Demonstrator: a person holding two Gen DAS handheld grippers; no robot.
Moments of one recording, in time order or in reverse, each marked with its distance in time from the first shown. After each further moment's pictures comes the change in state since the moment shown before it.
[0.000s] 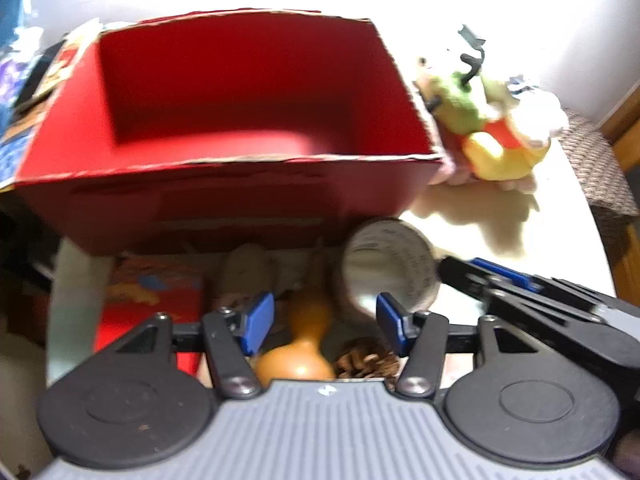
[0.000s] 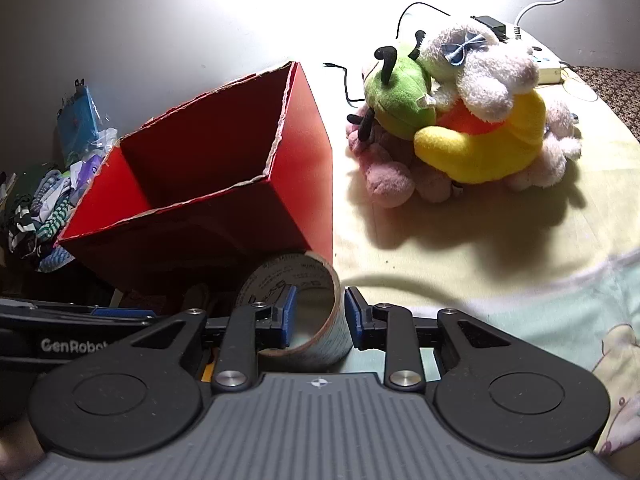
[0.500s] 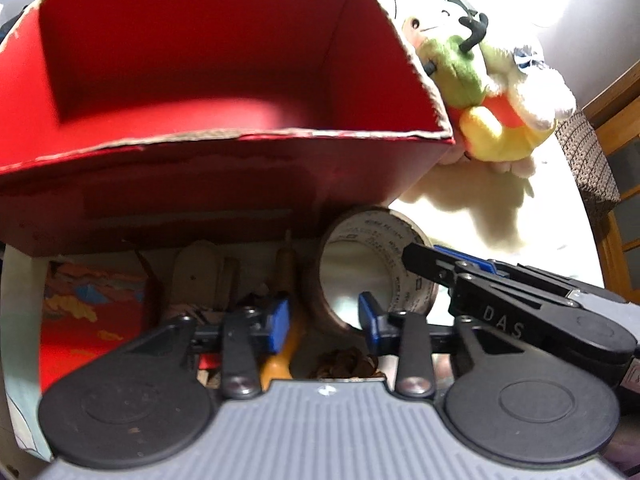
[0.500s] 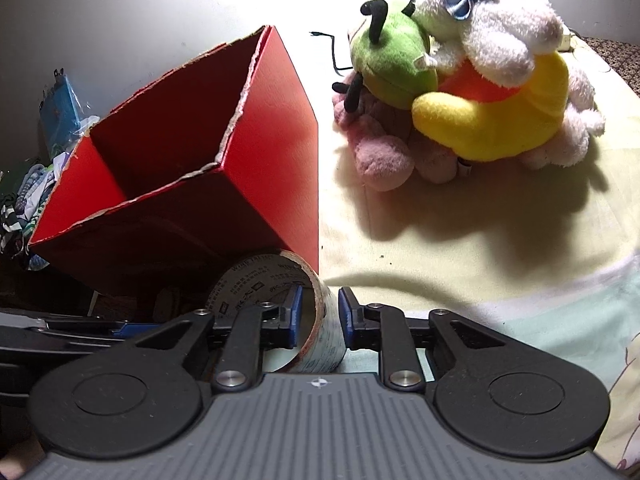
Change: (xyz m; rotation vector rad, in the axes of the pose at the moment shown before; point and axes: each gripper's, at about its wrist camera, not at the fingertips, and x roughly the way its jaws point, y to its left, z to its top) left arm 0.052 0.007 0.008 -0.022 0.182 -0.071; right arm 0.041 -0.016 0.001 0.040 0.138 0.007
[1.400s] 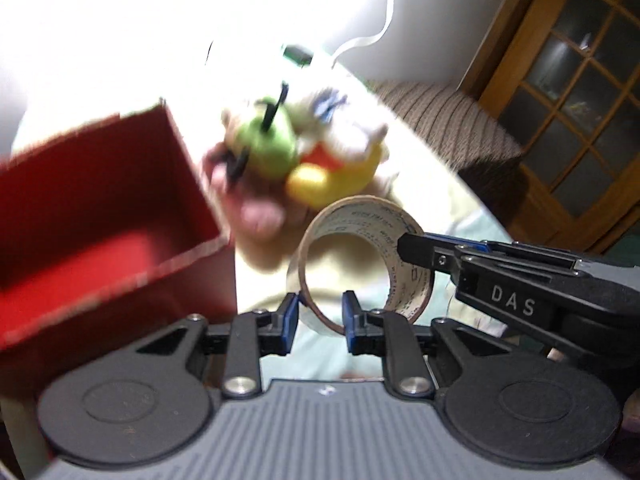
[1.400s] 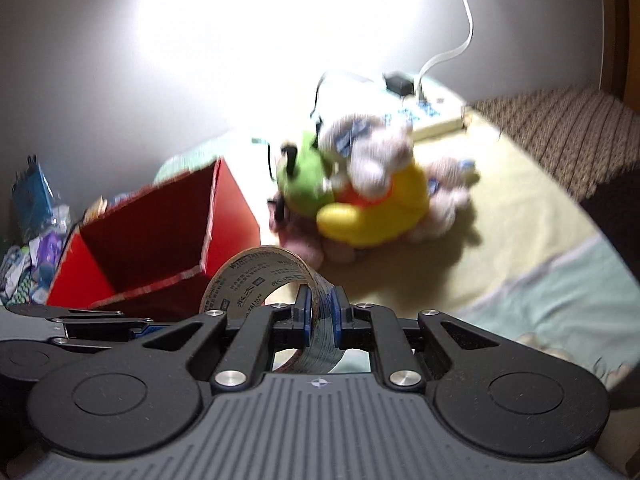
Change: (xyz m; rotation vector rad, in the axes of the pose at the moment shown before) left arm -0.057 -0.079 0.003 0.390 -0.234 -0.187; right arm -0.132 -0.001 -0.001 0.068 -0.360 -0.173
